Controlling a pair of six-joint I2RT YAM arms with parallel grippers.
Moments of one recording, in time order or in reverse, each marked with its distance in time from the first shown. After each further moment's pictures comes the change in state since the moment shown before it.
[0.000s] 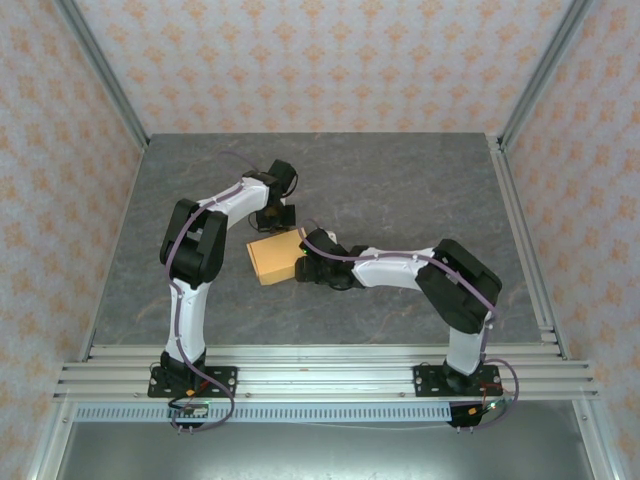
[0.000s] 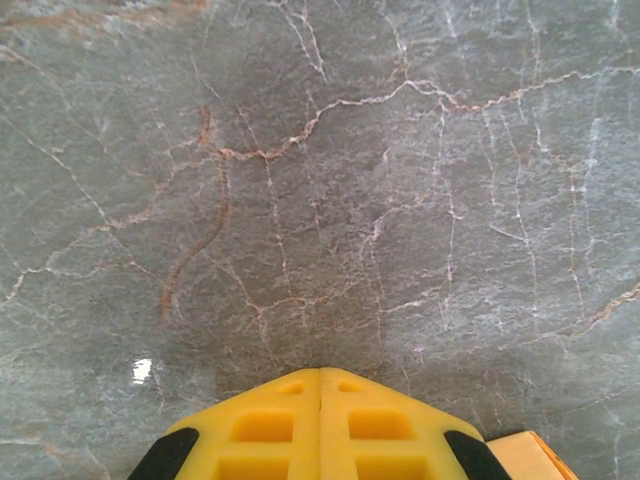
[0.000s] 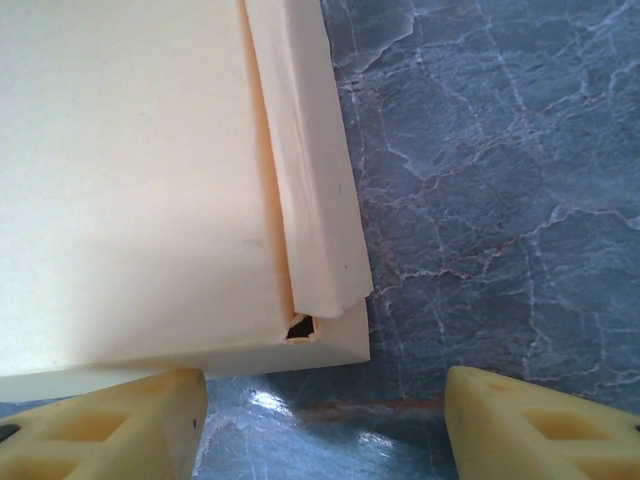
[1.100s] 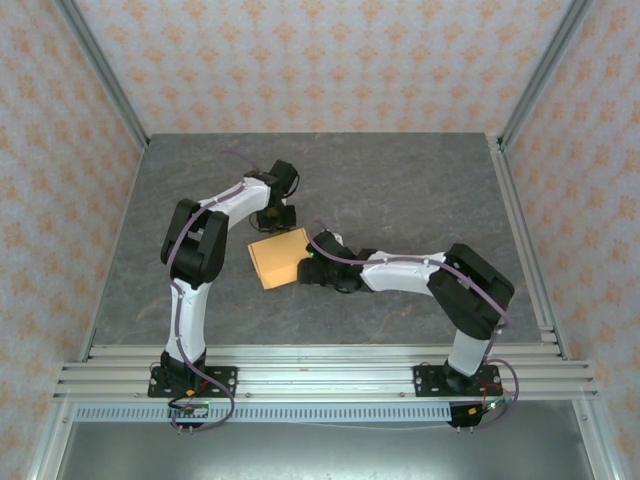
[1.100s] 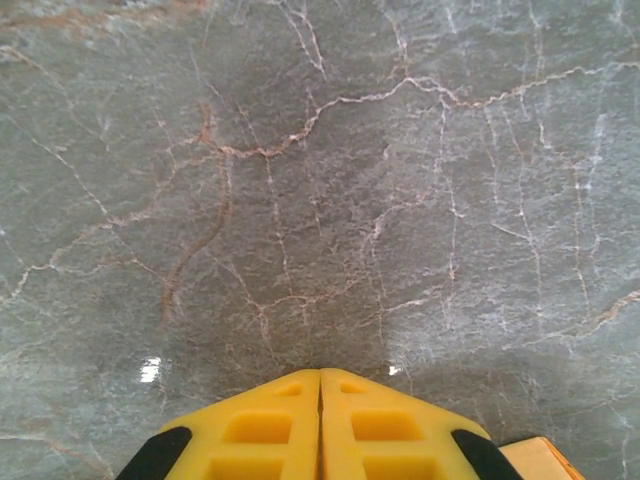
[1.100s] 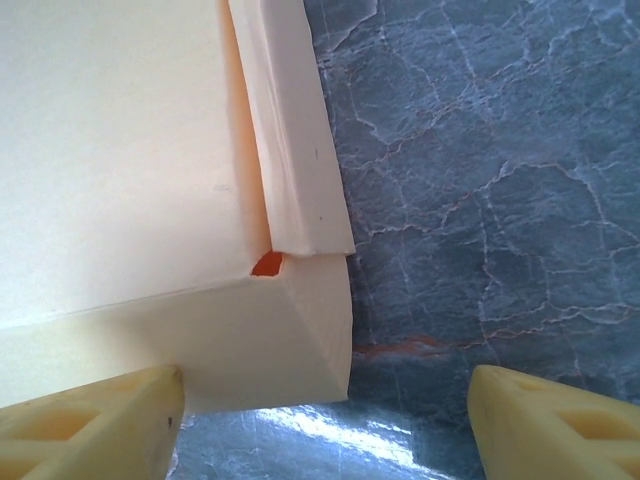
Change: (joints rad) left arm -0.006 0.000 0.008 -0.012 -0.018 0.001; right arm 0.000 -0.076 -0.069 0.010 -0.009 0.026
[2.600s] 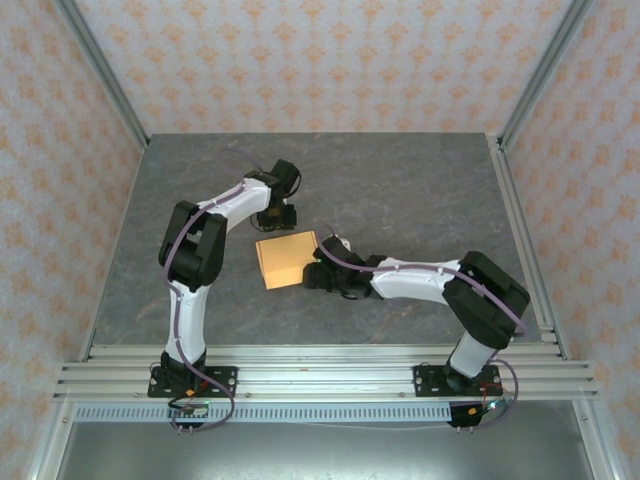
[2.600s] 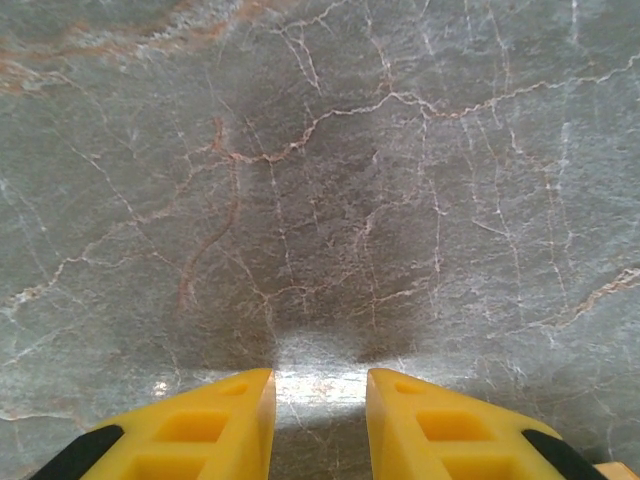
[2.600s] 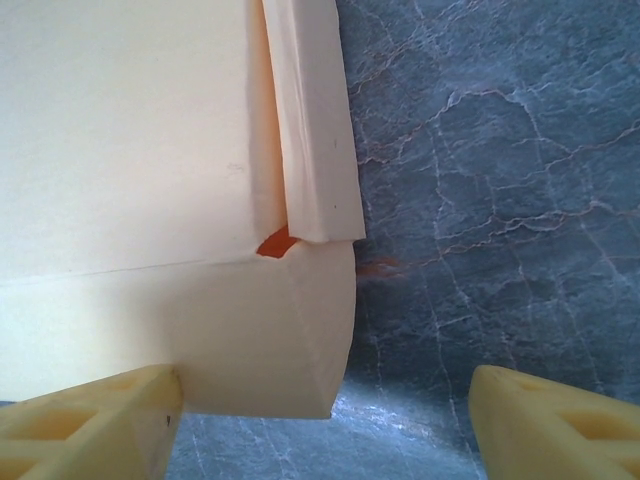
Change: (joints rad) left arm -0.013 -0.032 -0.015 0.013 -0.050 0.000; right arm 0.014 -0.092 -0.086 0.001 -0.003 0.056
